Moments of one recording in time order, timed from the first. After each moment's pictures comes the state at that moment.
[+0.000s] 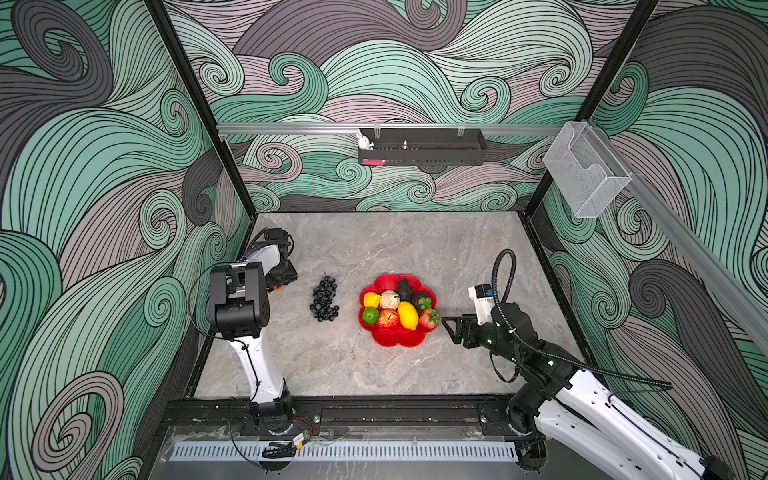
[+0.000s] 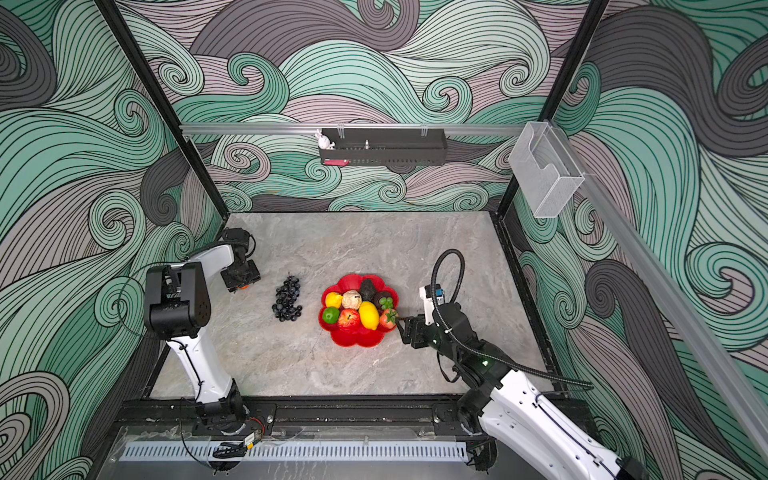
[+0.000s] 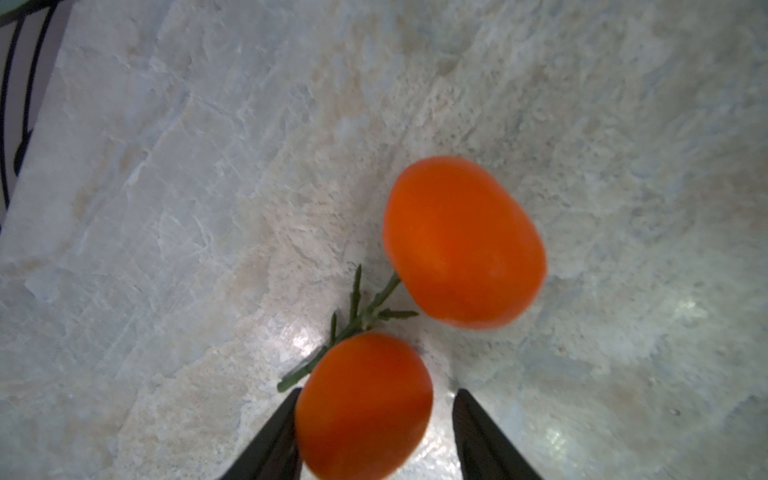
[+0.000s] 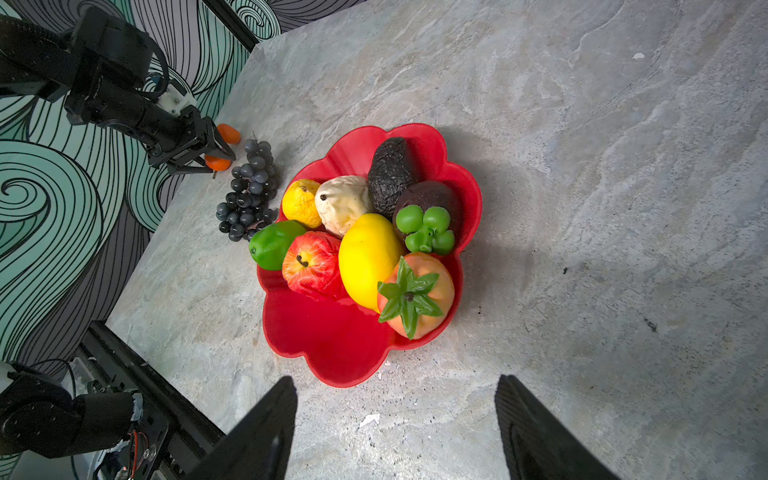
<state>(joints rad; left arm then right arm) 0.14 1.97 1.34 -0.73 -0.25 -0.46 0.66 0.64 0.51 -0.46 -0.03 0.51</state>
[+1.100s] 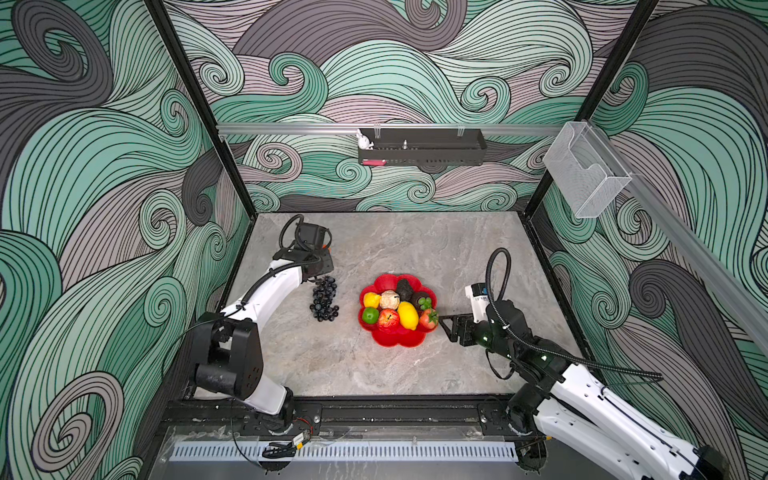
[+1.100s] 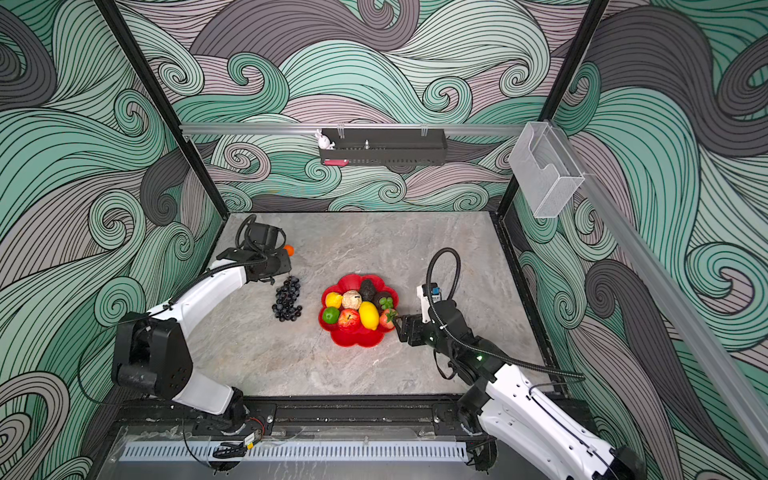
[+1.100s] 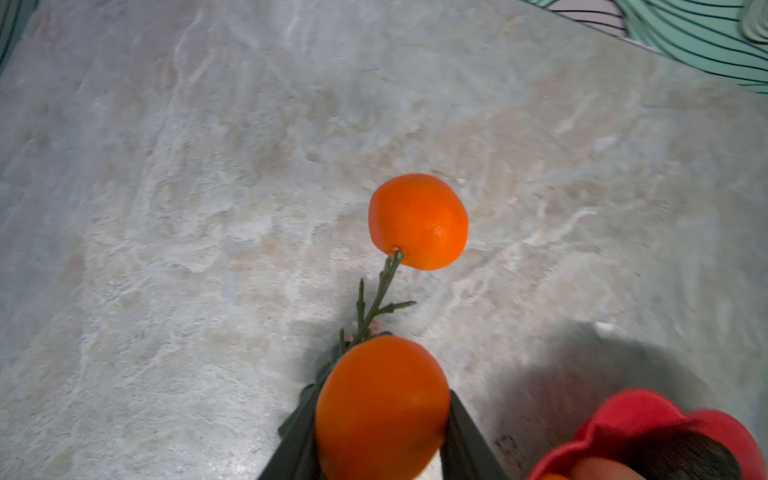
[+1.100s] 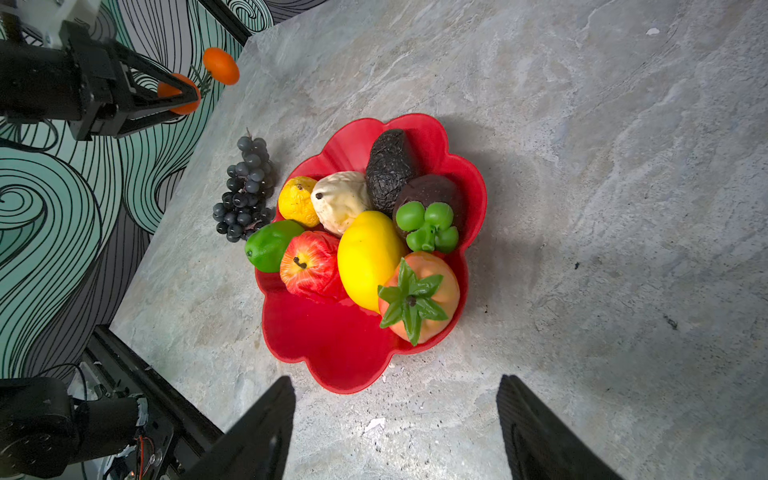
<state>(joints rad) -0.25 1.50 1.17 -0.60 -0.15 -0.47 0.66 0.70 0.51 -0.42 -0.04 0.55</state>
